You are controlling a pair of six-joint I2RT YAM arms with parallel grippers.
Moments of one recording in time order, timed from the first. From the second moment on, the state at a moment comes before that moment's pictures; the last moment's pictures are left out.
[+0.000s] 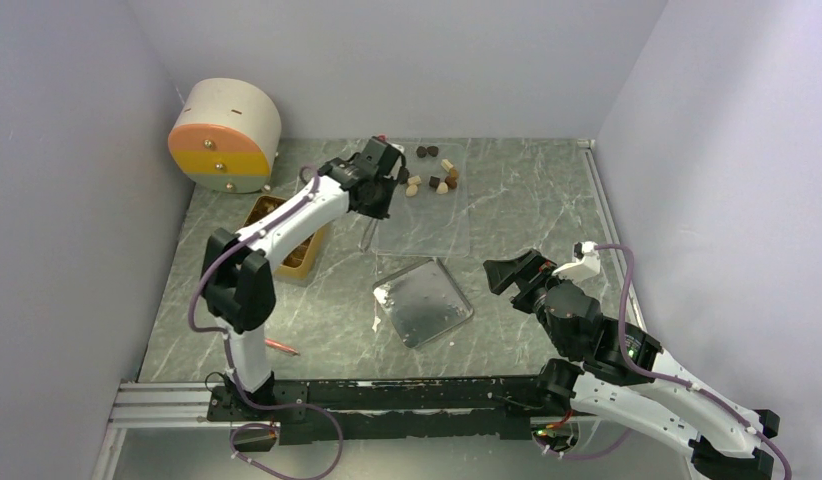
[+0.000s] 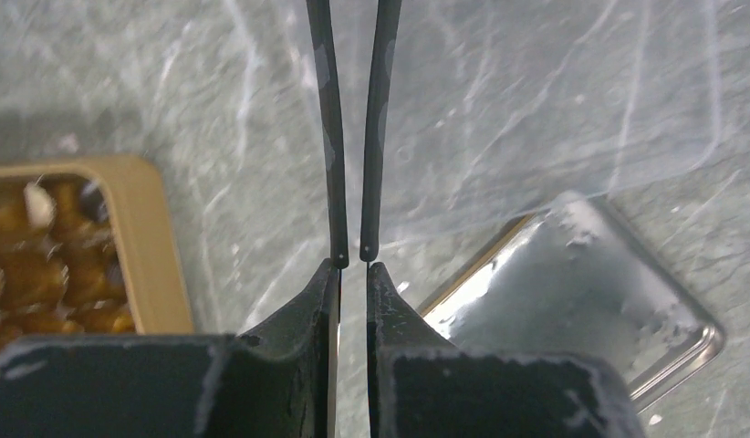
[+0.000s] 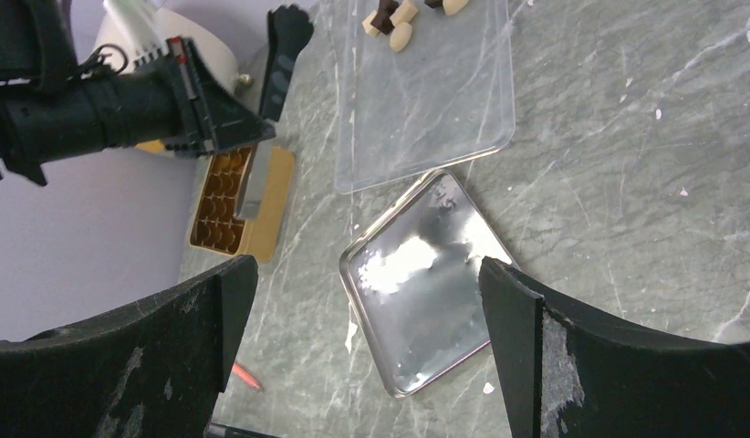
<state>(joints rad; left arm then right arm) -0.63 1.90 1.73 -0.77 -0.17 -0.24 1.01 0.44 0.70 -0.64 0.72 1.01</state>
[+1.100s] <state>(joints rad) -0.22 1.38 1.18 -0.90 -0.20 -0.29 1.01 0.47 0.70 -0.62 0.67 0.98</state>
